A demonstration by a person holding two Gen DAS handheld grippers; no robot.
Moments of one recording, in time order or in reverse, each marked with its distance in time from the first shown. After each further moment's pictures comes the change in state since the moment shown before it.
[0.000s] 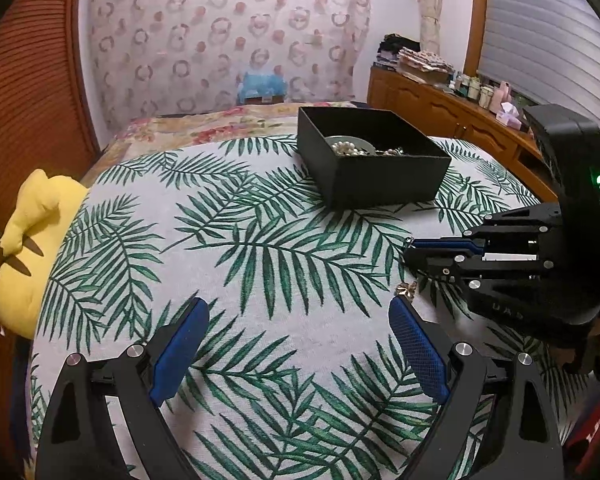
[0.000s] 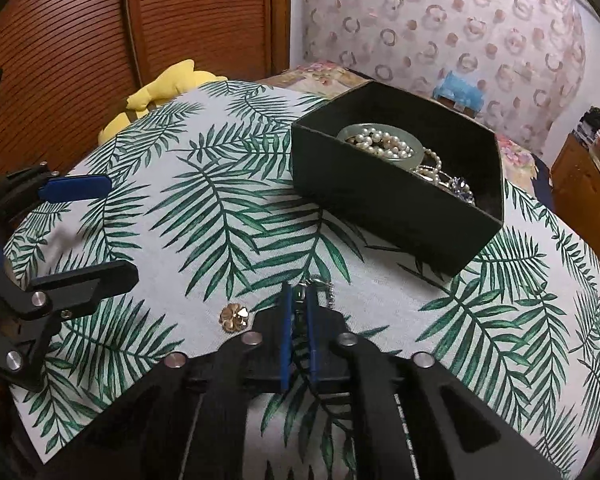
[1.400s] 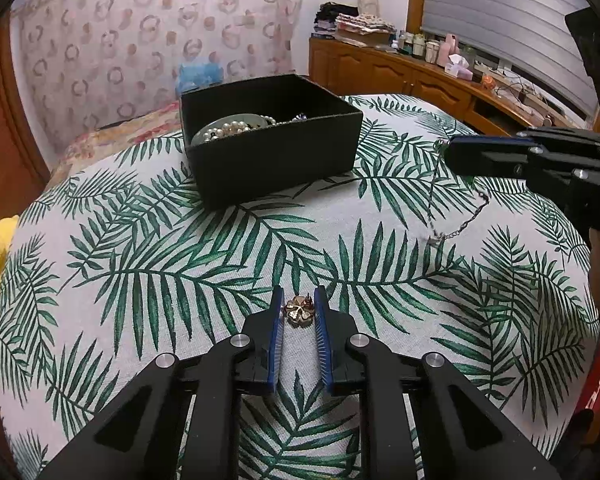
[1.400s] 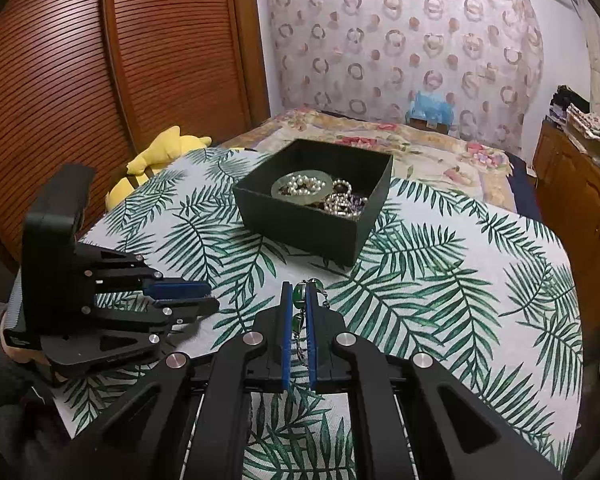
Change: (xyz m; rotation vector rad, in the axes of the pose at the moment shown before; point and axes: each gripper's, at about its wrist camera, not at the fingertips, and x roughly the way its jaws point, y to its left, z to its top) left arm 0.039 -0.068 0.012 0.174 0.080 -0.119; right arm -0.094 -0.054 -0.028 0.126 -0.188 0.004
